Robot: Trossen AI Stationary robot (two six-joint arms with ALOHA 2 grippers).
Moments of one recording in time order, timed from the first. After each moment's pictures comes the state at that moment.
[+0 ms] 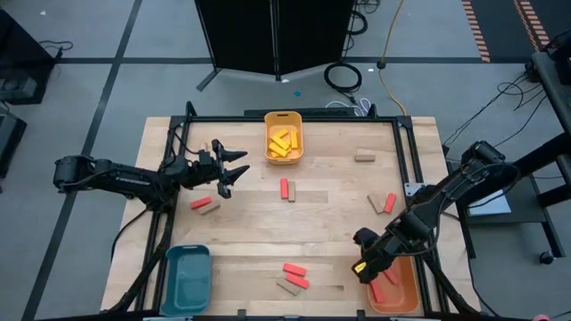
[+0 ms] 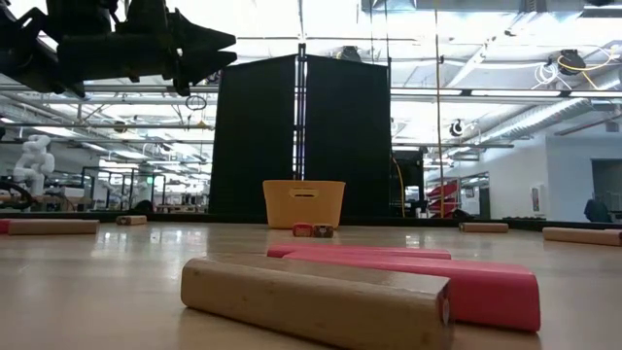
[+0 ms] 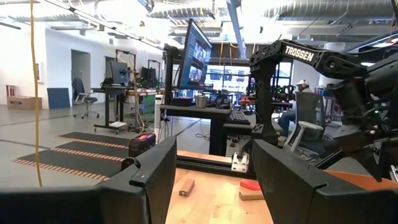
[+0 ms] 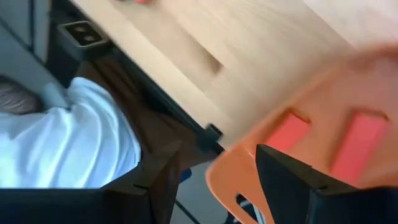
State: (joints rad) left arm 0.14 1.02 0.20 1.08 -0.06 -0.02; right arm 0.68 1.37 1.05 -0.71 -0.18 1.65
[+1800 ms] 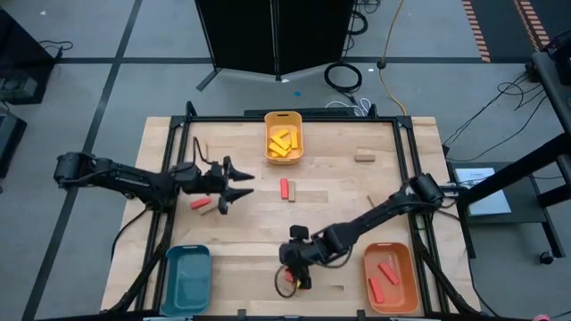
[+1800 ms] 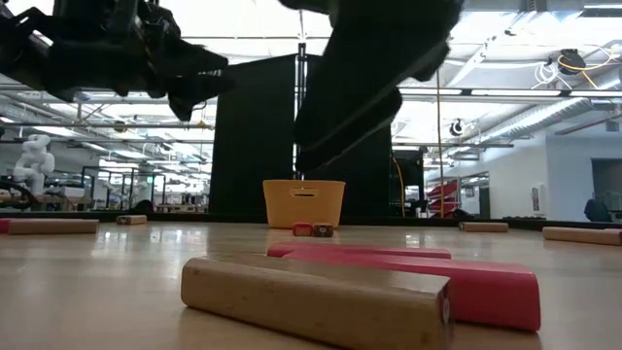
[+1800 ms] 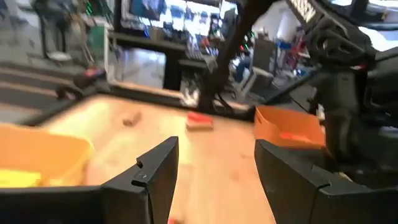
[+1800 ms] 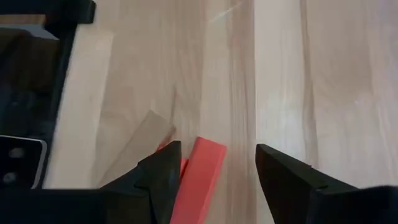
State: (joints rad) left arm 0.04 1.02 0.20 0.82 0.06 -0.17; right arm 0.44 2.03 1.45 -0.37 0.12 0.44
